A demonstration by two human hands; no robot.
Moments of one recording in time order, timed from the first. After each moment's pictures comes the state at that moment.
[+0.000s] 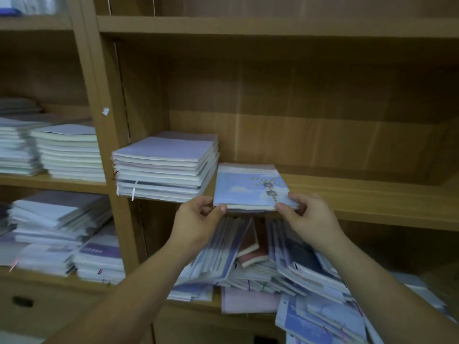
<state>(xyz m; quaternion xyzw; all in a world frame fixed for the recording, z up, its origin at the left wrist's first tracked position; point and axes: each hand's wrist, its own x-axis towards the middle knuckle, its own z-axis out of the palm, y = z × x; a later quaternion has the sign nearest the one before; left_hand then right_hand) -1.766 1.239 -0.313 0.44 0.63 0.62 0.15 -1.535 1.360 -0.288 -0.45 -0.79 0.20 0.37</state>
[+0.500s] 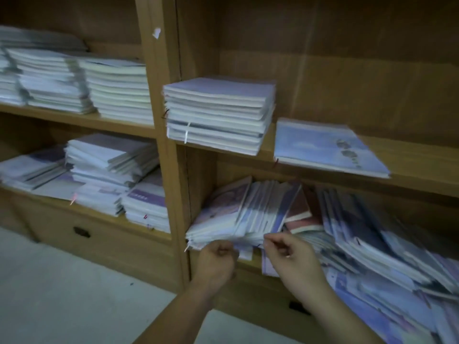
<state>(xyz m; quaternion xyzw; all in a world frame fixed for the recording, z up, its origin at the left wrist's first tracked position) -1.782 1.178 -0.489 0.20 0.71 0.60 0.31 -1.632 1.261 -0.439 -0.36 -0.76 0.45 0.30</state>
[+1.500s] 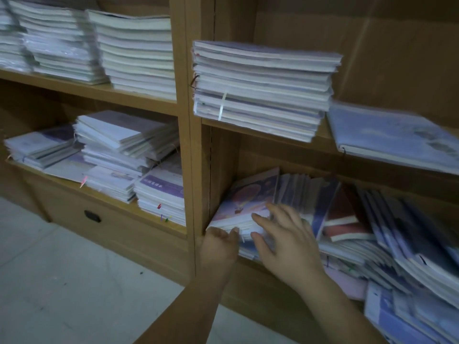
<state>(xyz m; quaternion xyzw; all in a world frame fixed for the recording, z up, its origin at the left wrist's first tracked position) -1.863 1.218 -0.548 0.13 0.81 0.54 0.20 -1.720 1.299 -0.488 -0.28 -0.94 0.02 0.21</state>
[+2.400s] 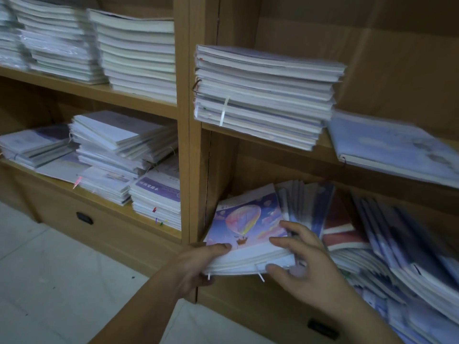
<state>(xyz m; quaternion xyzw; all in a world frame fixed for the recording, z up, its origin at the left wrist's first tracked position) -1.890 1.171 -0.524 0.08 0.65 0.56 0.51 -1.672 1.307 -0.482 -0.22 -0.90 0.28 0.27</state>
